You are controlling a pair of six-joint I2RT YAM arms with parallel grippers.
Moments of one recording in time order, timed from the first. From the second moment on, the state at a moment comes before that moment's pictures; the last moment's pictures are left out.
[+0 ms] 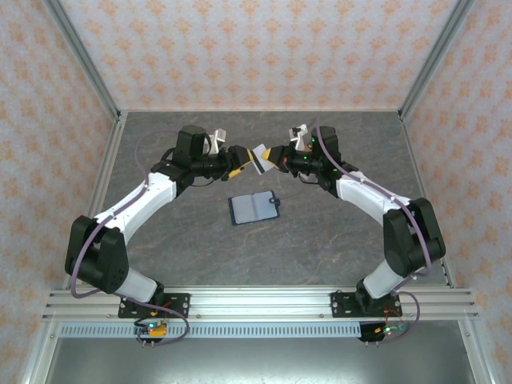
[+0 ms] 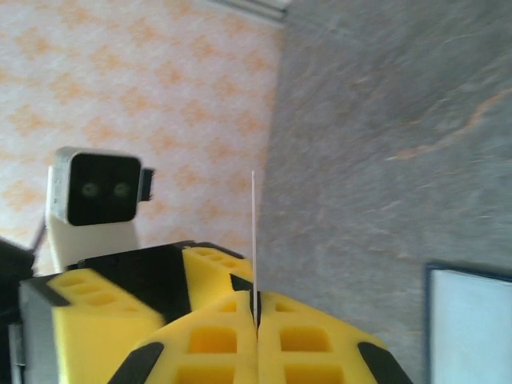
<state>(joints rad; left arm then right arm) -0.32 1.48 1.12 -0.26 0.60 -0.91 0.39 1.59 1.06 0.13 -0.73 0.98</state>
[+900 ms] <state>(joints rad) -0.27 1.40 1.19 -0.82 -0.06 -0.59 0.28 1.69 1.24 -0.39 -0.13 -0.05</state>
